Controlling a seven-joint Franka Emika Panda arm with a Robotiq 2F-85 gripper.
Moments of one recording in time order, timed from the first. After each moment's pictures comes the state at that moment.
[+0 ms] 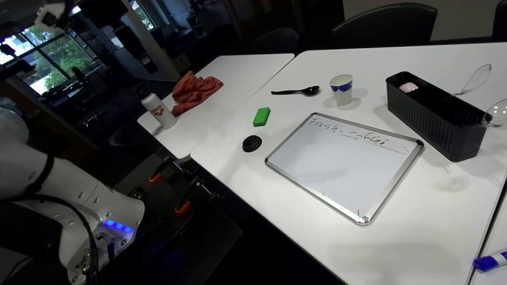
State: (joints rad) arm -0.11 -0.72 -0.02 -2.73 0.05 2.06 0.14
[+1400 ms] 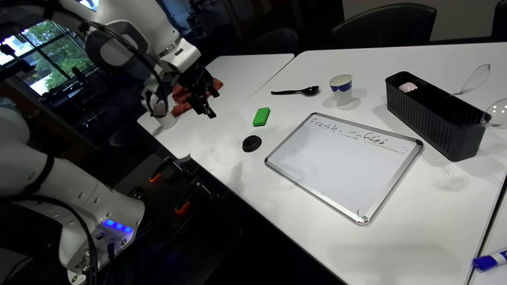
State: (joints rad) arm -0.12 -0.12 -0.01 -2.79 0.26 2.81 0.52
